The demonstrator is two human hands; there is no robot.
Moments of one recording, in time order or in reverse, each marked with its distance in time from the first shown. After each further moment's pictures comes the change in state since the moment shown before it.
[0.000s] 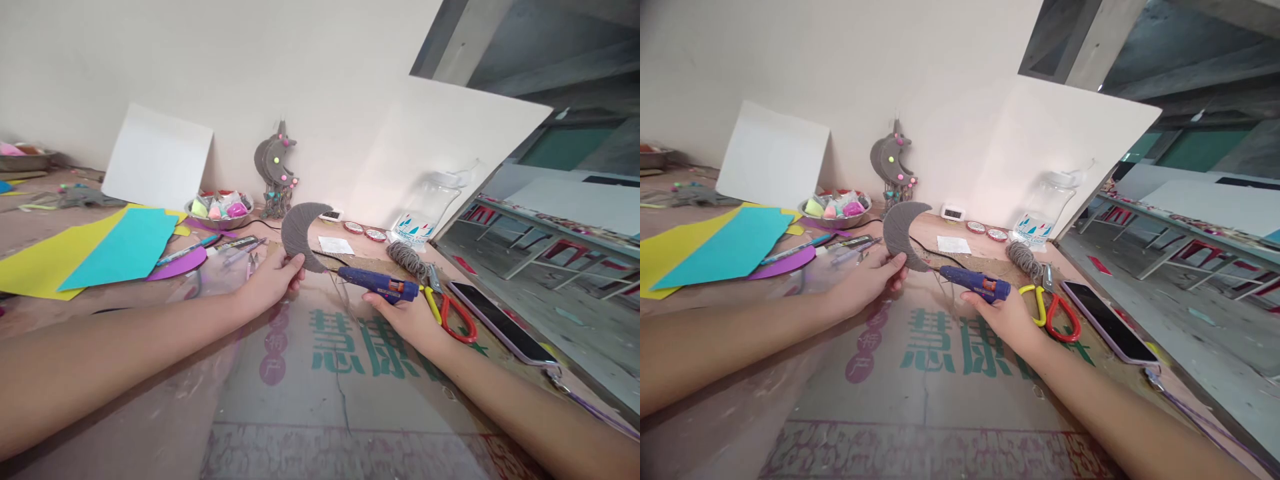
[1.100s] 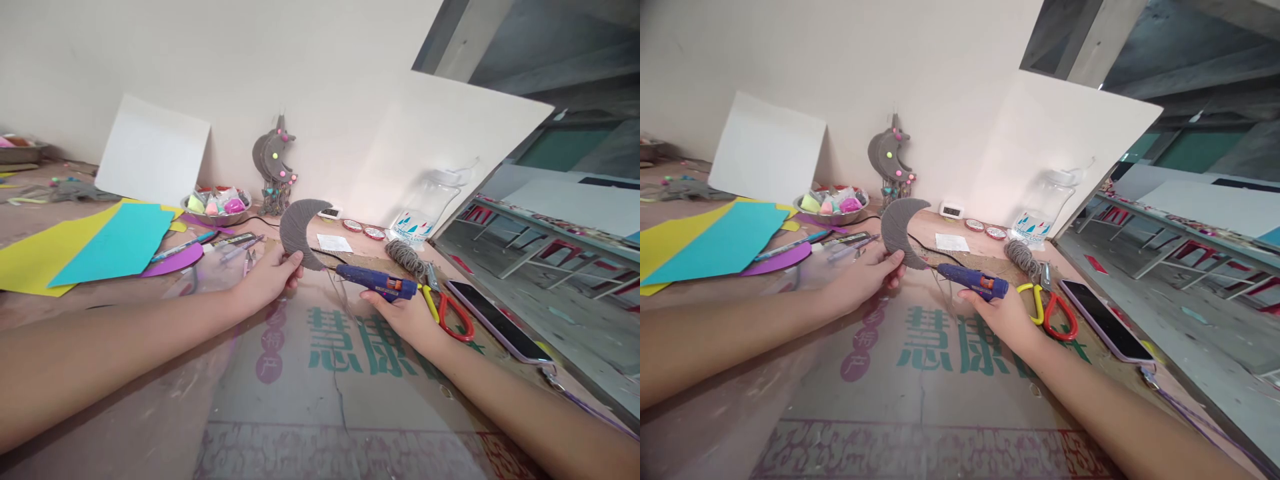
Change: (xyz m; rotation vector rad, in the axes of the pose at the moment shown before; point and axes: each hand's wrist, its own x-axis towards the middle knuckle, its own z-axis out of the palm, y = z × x) left_hand 0.001 0.000 0.000 0.018 -0.002 0.021; right_hand 0.000 -0.005 0.000 -0.008 -0.008 0.051
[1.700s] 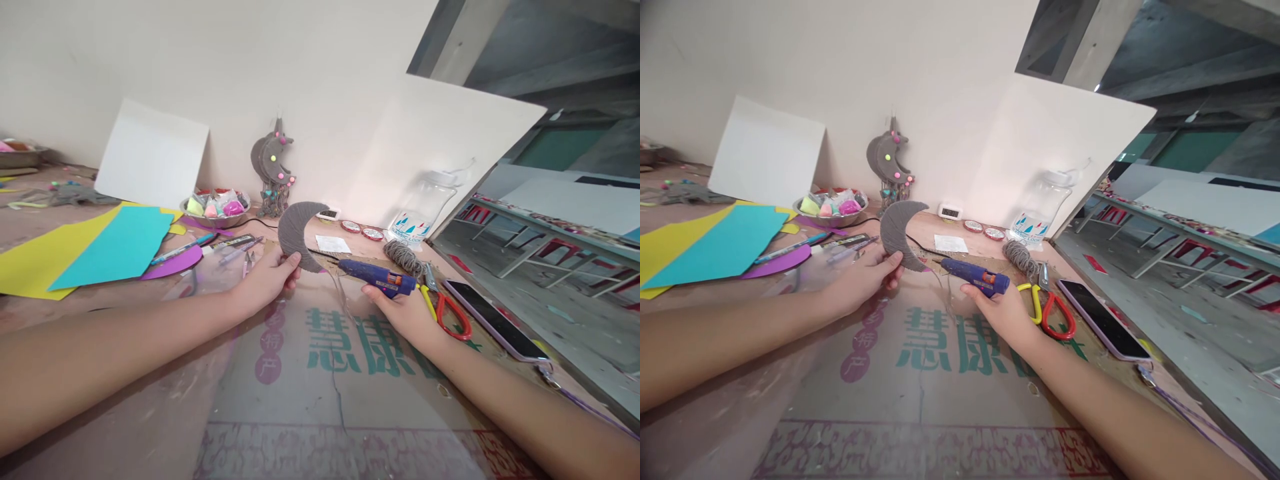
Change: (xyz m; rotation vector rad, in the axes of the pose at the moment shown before) left_hand -0.001 0.000 0.000 -0.002 0.008 -0.004; right_hand 0.001 0.002 -0.001 0.067 0.021 0.064
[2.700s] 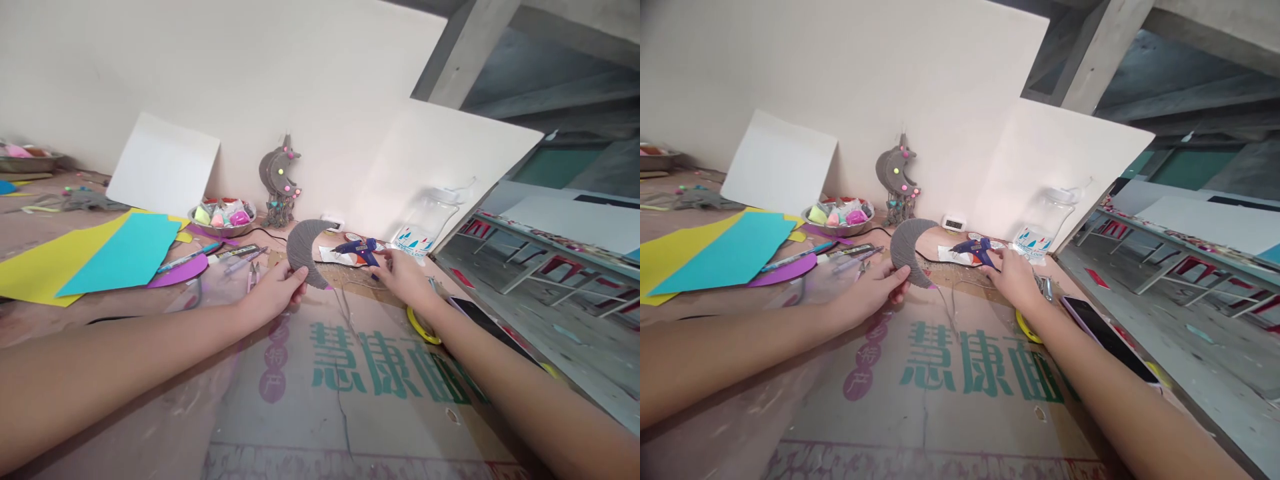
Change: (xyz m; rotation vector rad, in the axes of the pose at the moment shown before) left_hand 0.005 -0.008 -0.002 -0.004 -0.024 -0.011; right_hand 0.091 0.053 -0.013 -0.533 0.005 -0.034
